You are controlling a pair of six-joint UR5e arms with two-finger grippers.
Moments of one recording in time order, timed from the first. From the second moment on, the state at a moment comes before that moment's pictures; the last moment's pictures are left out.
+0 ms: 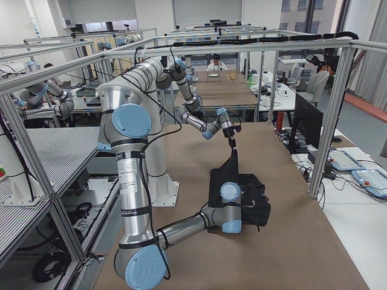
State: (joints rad) left arm -0.86 -1.94 -1.70 -2.53 -2.06 -1.54; right arm 0.92 -1.36 1.68 -0.36 2.19 1.46
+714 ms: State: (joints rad) left arm -0.92 -1.98 -1.56 -2.53 -2.03 -1.51; right arm 0.92 -1.29 1.47 -0.36 2.01 1.39
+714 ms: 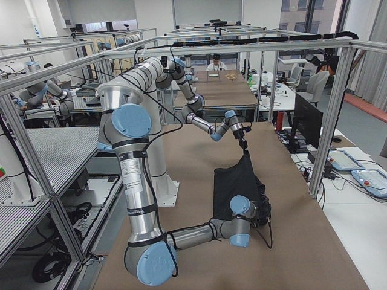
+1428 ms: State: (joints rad) left arm -0.93 -2.08 -1.46 -2.53 -2.03 -1.52; right arm 0.92 -1.18 1.46 -0.42 1.99 1.46
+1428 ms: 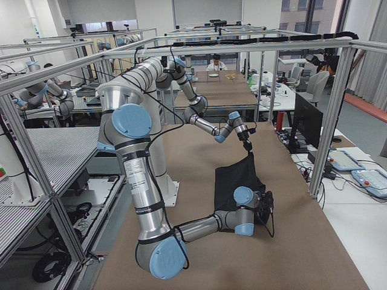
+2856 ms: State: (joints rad) left arm -0.93 -2.10 -1.40 -2.54 -1.99 -1.51; right arm 0.91 -1.17 1.43 -0.47 1.94 1.47
